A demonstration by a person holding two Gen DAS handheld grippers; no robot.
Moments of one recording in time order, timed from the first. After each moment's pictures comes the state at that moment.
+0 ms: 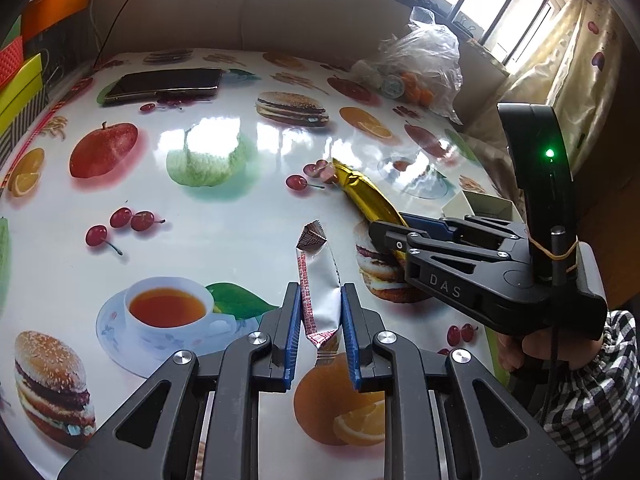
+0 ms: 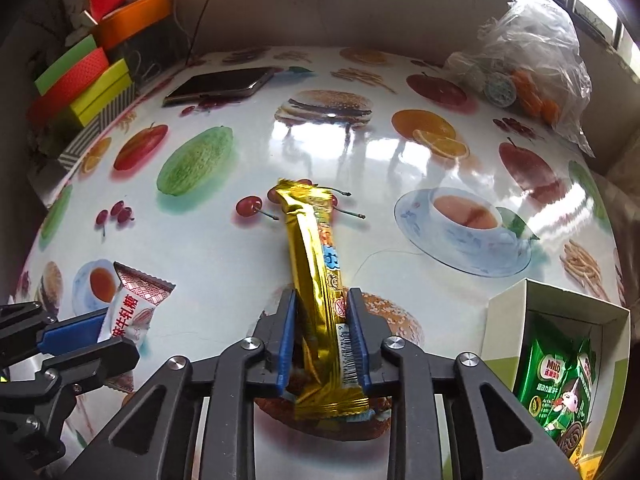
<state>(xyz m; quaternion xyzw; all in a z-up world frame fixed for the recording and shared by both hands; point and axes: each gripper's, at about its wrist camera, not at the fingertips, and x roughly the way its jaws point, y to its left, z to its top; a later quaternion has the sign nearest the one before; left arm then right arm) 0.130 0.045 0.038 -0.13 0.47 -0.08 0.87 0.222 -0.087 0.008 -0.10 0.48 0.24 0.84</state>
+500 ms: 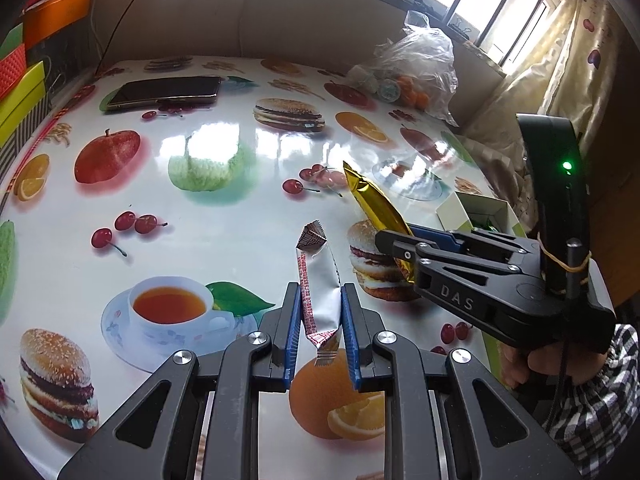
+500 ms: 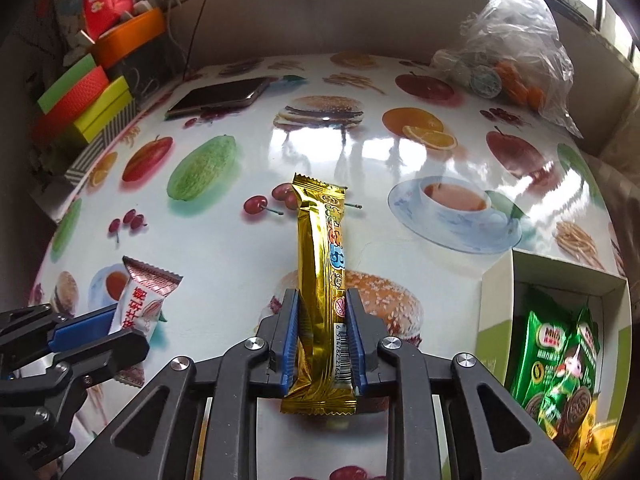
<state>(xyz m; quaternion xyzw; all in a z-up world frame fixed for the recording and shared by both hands) 0.125 0.043 0.043 -0.12 0.46 -0.08 0.88 0.207 -0.098 0.015 -0.06 0.48 0.24 0.84</state>
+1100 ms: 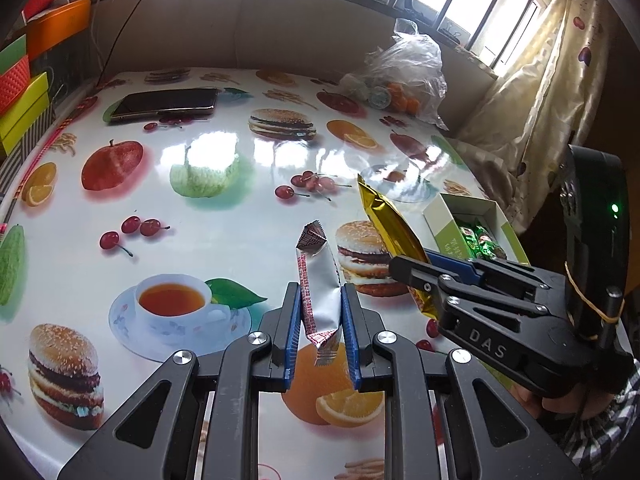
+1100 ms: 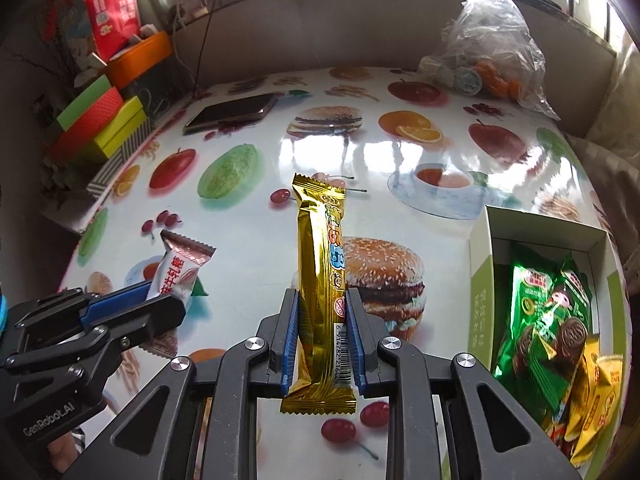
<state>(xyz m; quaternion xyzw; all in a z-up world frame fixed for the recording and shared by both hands) 0.111 0.037 0.058 -0.12 0.45 -0.08 0.88 0.163 -0.112 0.038 -0.03 0.46 0.24 0.85</state>
